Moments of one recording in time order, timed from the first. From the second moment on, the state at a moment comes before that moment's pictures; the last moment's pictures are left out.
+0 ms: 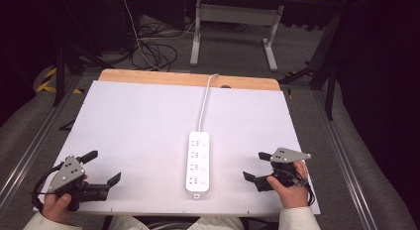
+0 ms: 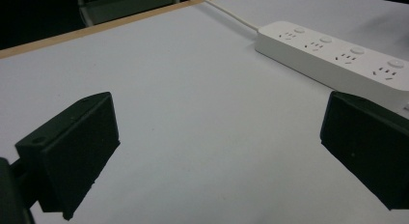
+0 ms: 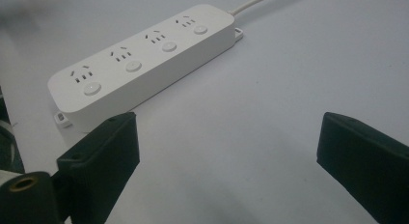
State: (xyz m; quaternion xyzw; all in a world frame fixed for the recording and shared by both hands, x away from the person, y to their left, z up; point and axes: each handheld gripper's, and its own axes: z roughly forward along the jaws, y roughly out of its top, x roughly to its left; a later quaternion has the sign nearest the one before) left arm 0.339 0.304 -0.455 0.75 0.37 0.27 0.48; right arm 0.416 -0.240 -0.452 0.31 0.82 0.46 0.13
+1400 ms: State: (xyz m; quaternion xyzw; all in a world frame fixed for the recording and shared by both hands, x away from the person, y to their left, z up) left arm 0.340 0.302 -0.460 0.74 0.36 0.28 0.48; right arm 0.407 -0.244 -0.487 0.34 0.81 0.45 0.16
